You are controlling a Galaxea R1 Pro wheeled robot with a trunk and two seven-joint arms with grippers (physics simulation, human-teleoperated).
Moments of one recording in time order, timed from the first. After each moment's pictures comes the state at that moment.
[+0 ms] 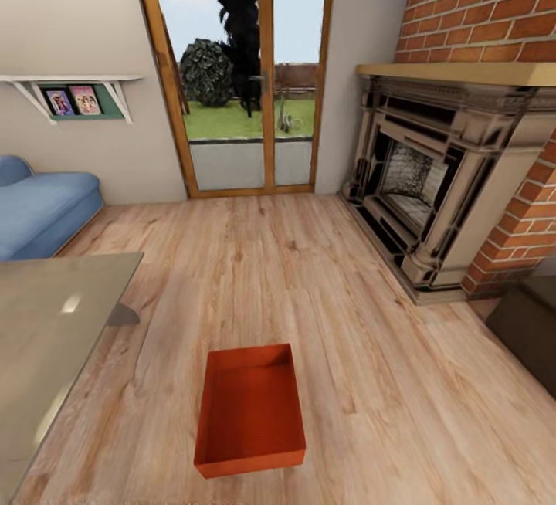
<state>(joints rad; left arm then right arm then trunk) -0.37 -0.06 0.01 0.00 0.06 0.03 0.19 -0.33 0.06 0.61 0.03 -0.55 -0.12 -0.09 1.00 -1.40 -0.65</state>
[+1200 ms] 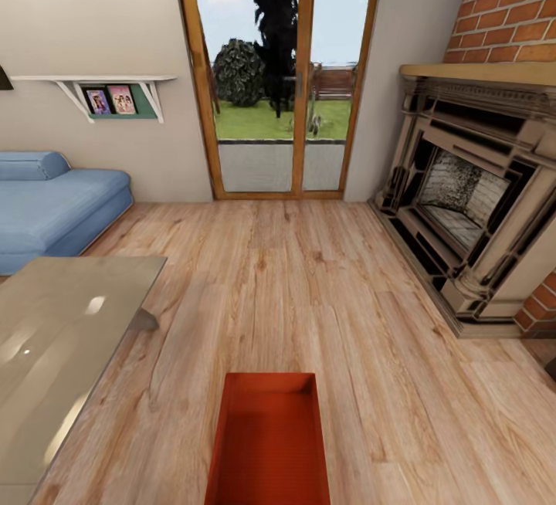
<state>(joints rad) -0.37 -0.06 0.01 0.00 0.06 0.03 0.19 -0.33 0.06 0.61 0.03 -0.55 -0.12 -0.09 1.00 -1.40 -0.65</state>
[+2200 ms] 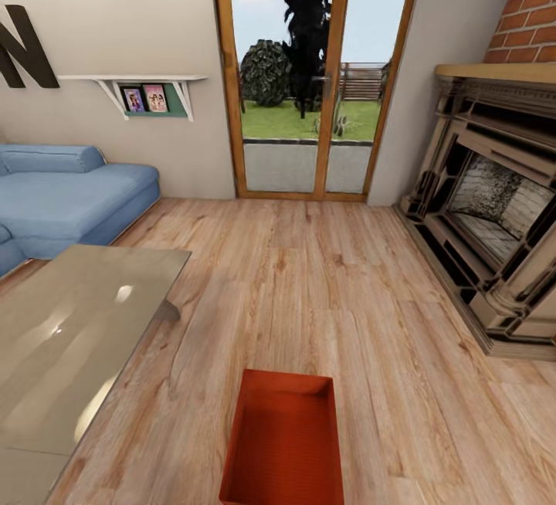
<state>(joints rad) -0.37 -0.06 0.01 0.00 0.11 0.03 0.19 -0.33 0.06 0.61 0.03 -0.55 -0.12 -0.09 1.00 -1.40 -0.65</state>
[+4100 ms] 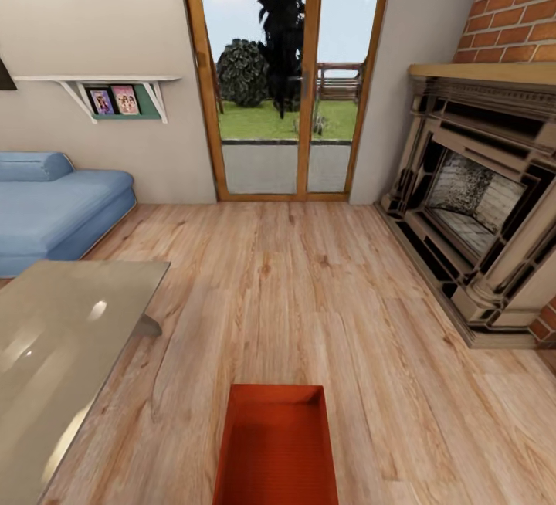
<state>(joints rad) -0.37 -0.06 0.01 0.00 0.11 0.03 0.19 -0.33 0.06 0.61 0.03 -0.55 -0.13 -0.09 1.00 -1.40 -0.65</state>
